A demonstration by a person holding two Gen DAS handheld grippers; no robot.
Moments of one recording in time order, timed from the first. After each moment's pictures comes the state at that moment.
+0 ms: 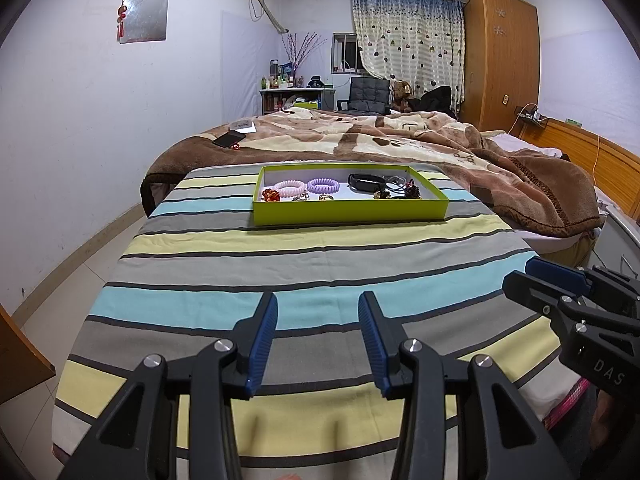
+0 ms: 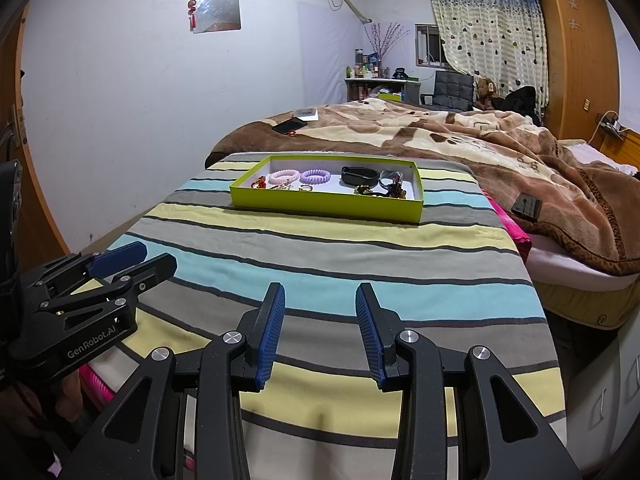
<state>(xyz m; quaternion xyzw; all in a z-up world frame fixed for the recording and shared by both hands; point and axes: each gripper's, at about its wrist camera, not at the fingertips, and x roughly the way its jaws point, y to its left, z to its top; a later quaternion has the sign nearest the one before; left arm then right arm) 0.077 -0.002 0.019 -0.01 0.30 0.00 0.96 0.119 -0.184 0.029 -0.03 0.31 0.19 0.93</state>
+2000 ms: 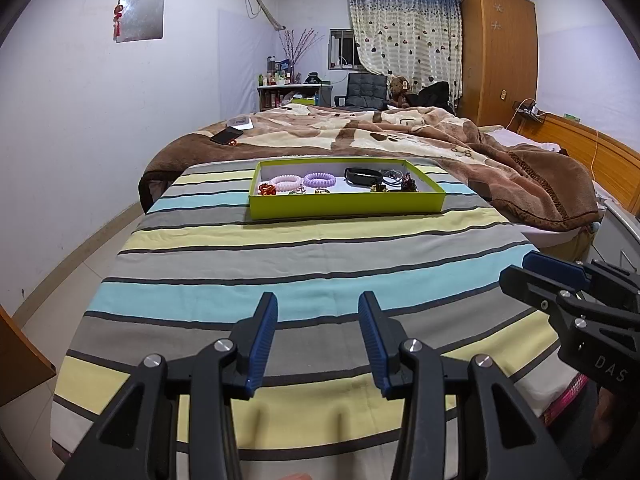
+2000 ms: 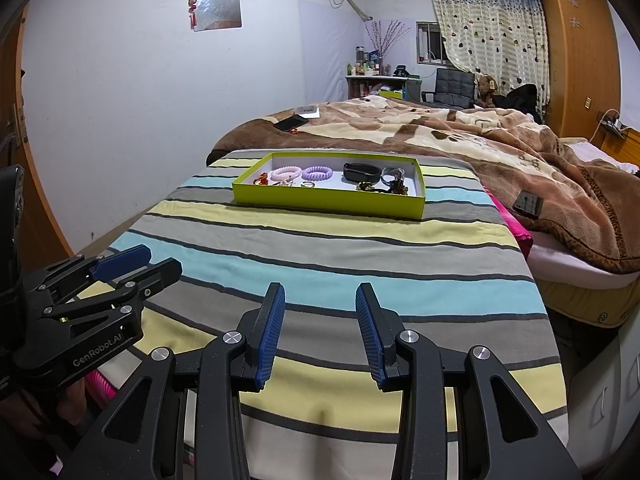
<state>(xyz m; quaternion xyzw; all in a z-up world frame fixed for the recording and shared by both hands) 0.077 -0.002 0.014 -0.01 0.30 -0.01 0.95 0.120 -0.180 0.029 -0.03 0.31 0.19 0.93</state>
